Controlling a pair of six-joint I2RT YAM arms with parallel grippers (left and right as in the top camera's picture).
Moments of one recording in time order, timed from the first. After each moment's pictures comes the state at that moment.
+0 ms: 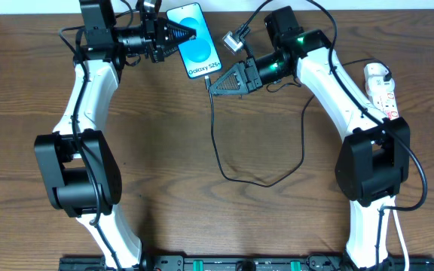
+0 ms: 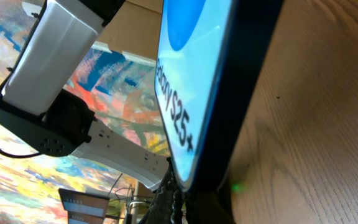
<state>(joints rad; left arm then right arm) 0.06 2.00 1.62 -0.09 1.48 -0.92 0.37 2.16 1.92 -0.97 -1.44 -0.03</state>
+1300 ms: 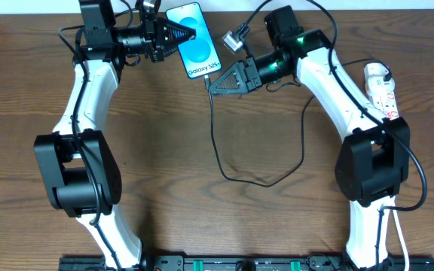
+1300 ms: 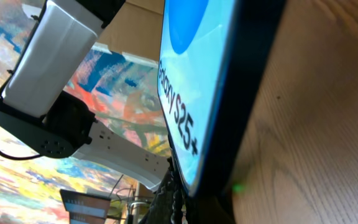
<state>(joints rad) 0.06 2.00 1.62 -0.09 1.48 -0.90 0.37 2.16 1.92 -0.96 -1.43 -0.01</state>
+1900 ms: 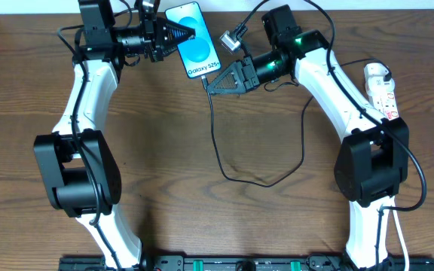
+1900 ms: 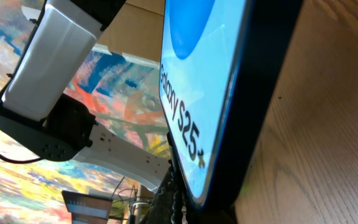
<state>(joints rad) 0.07 2.00 1.62 -0.08 1.48 -0.90 0.38 2.16 1.92 -0.92 -1.43 0.04</state>
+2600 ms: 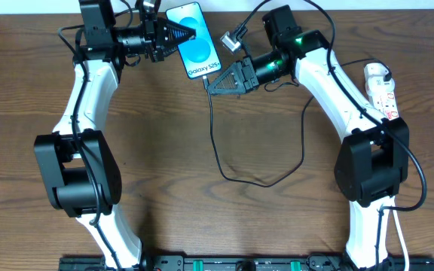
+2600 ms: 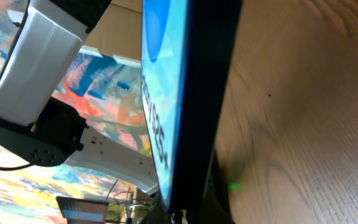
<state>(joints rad) 0.07 2.00 1.62 -0.08 1.48 -0.90 0.37 2.16 1.92 -0.94 -1.39 0.04</state>
